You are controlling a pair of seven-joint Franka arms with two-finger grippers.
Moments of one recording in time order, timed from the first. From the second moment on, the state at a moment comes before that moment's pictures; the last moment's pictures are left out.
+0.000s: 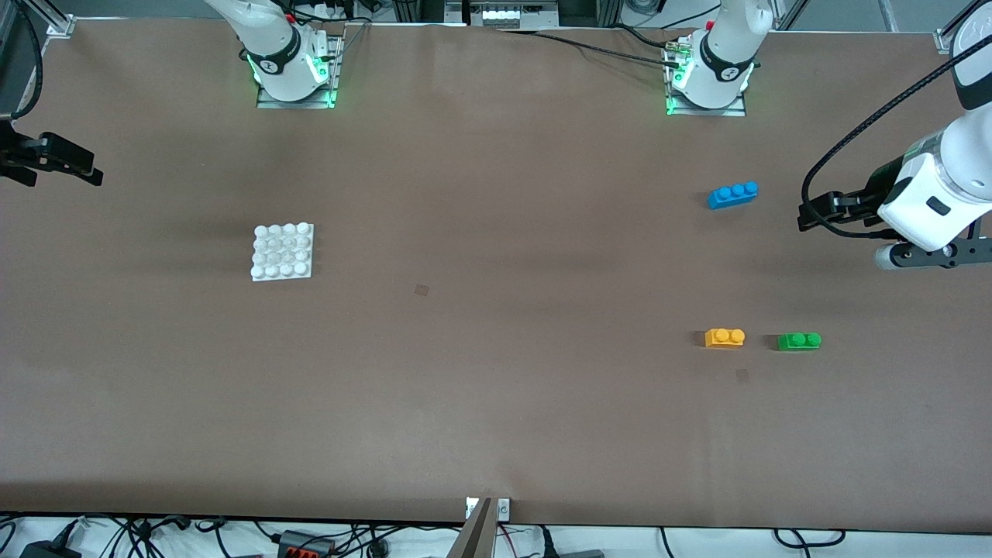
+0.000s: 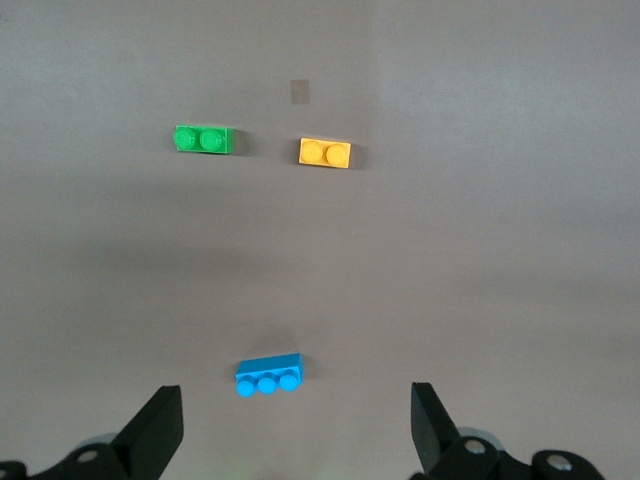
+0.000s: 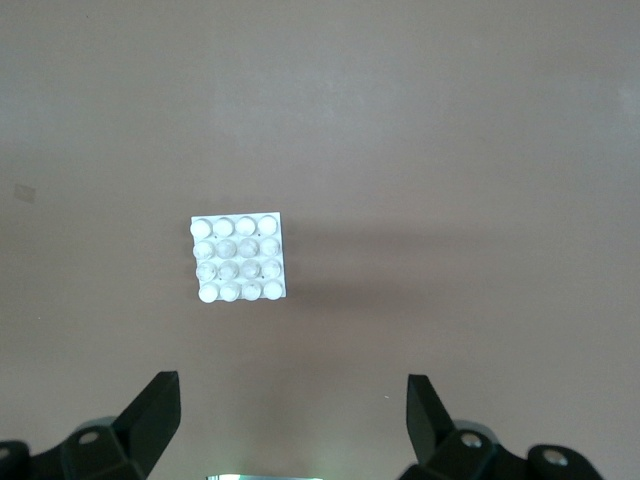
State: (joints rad) left arm 0.02 0.18 -0.10 -1.44 -0.01 1.48 -0.17; right arm -0.03 -0.02 -0.10 -1.68 -0.01 1.58 -0.15
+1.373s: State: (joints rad) left arm 0.02 0.18 -0.09 -1.44 -0.01 1.48 -0.17; right arm 0.00 0.00 -0.08 -1.67 -0.04 1.49 -0.15
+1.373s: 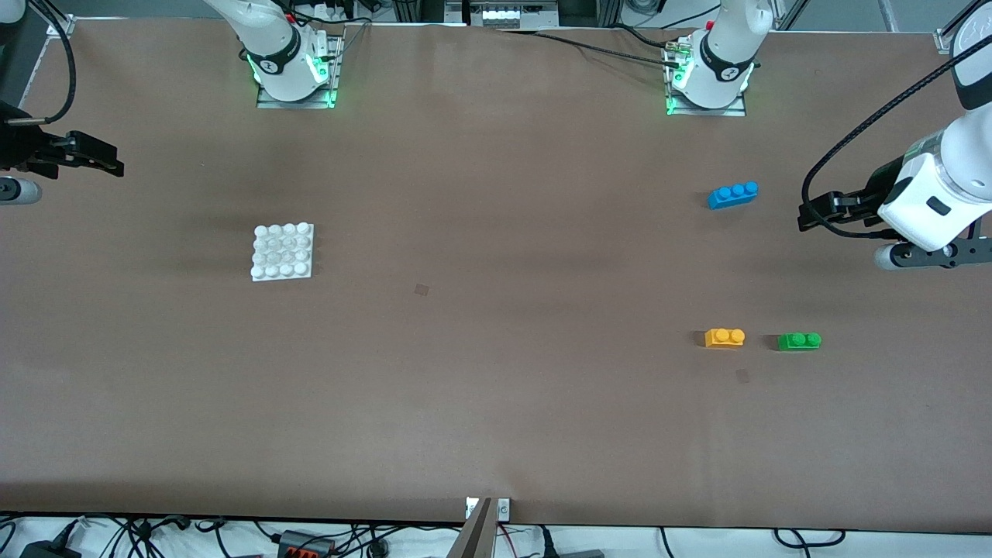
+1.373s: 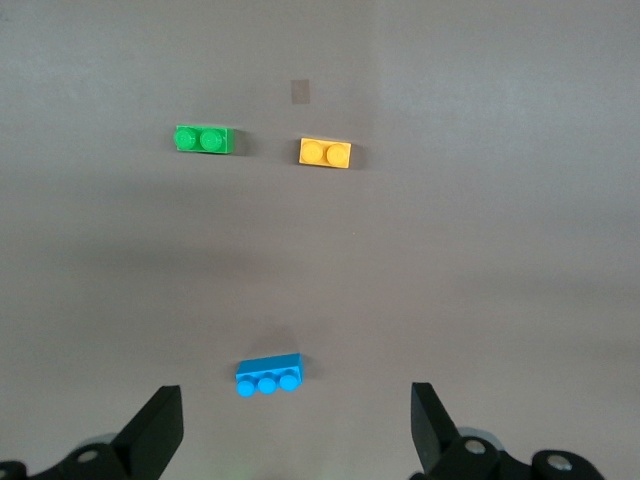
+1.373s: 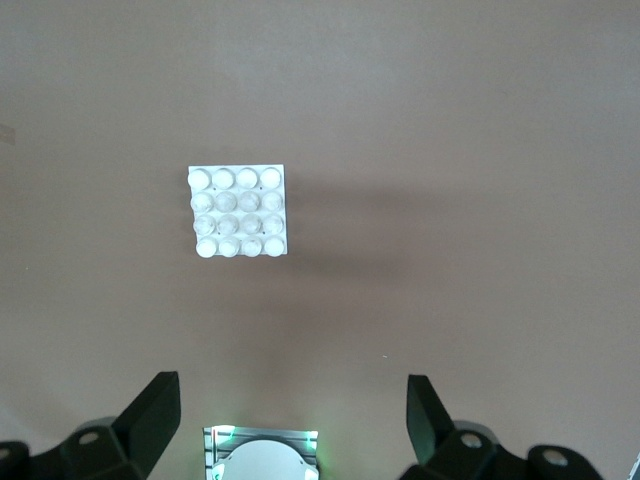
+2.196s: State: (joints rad) left arm 0.02 0.18 -0.10 -1.44 -0.01 1.47 -0.17; right arm 0.00 0.32 -0.08 -1.74 0.09 1.61 -0.15
